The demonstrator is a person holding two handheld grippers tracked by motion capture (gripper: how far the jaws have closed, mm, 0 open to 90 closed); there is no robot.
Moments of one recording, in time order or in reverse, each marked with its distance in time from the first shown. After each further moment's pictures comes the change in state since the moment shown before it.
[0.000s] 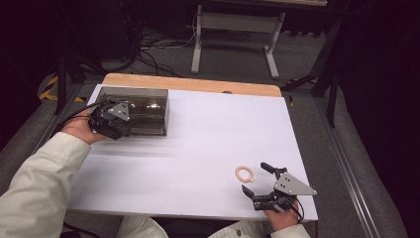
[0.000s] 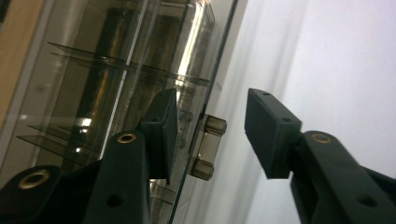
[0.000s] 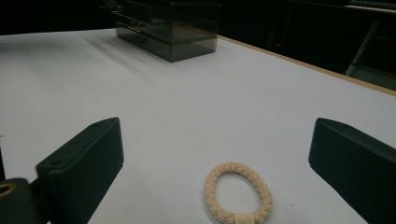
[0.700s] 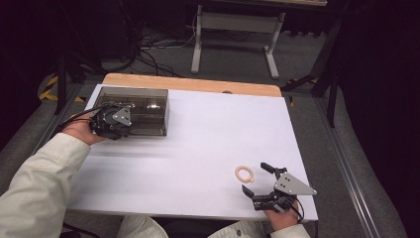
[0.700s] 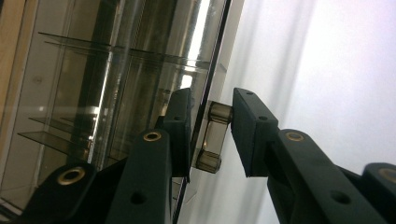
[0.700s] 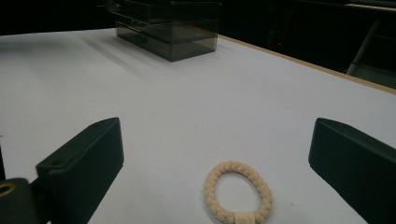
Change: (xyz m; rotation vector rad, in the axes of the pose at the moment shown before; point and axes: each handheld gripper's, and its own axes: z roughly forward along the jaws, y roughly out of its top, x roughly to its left) left arm -0.009 0.001 0.004 0.078 0.035 0.056; right arm -0.001 -0.001 0.001 -0.001 0.004 0.005
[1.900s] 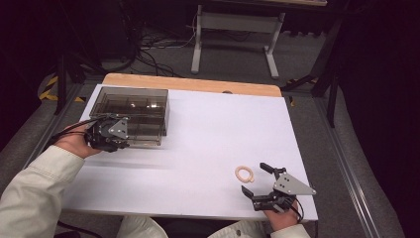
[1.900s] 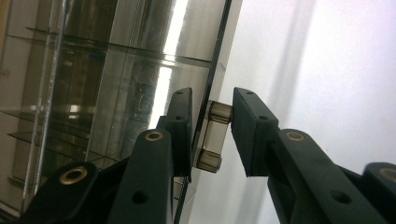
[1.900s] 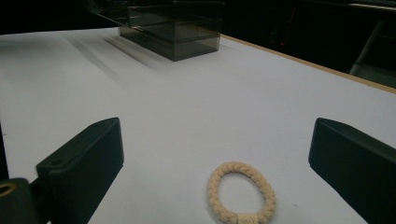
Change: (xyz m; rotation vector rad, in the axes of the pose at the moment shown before) left arm -0.030 -0.007 -0.007 0.007 -0.013 0.015; right arm 0.001 0.000 0.001 0.004 0.009 -0.005
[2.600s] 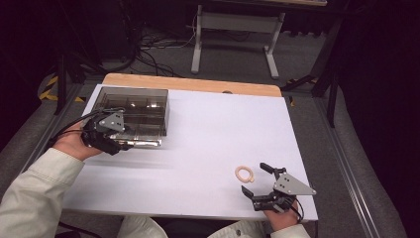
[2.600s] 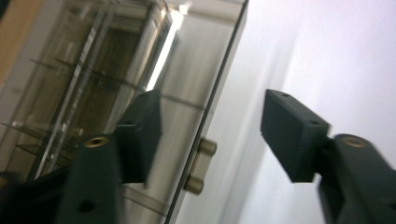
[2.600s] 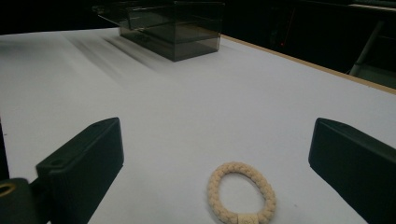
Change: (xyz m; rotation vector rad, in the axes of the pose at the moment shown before) left arm -0.002 0.004 -0.024 -0.196 -0.012 -0.144; right arm 0.000 0.000 0.000 0.001 -0.001 -0.001
